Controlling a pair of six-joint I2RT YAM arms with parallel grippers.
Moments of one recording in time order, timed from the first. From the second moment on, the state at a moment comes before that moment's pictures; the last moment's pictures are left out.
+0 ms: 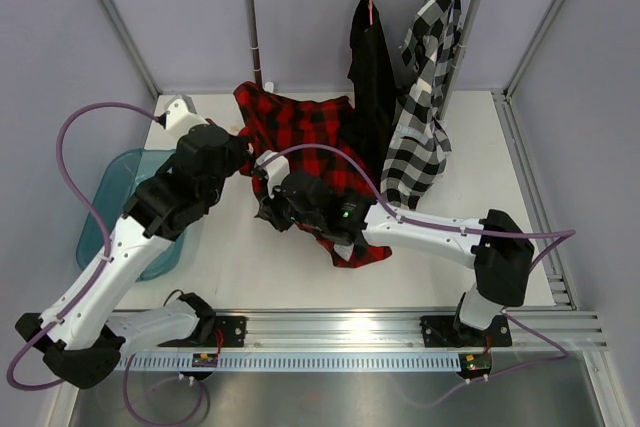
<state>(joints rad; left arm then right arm) -0.65 1.04 1.32 -0.72 -0.62 -0.92 1.14 1.67 1.31 -0.06 0.09 0.22</state>
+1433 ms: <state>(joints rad) -0.66 1.01 1.48 -0.85 -0.46 -0.72 0.96 1.14 0.88 -0.44 0.21 0.29</state>
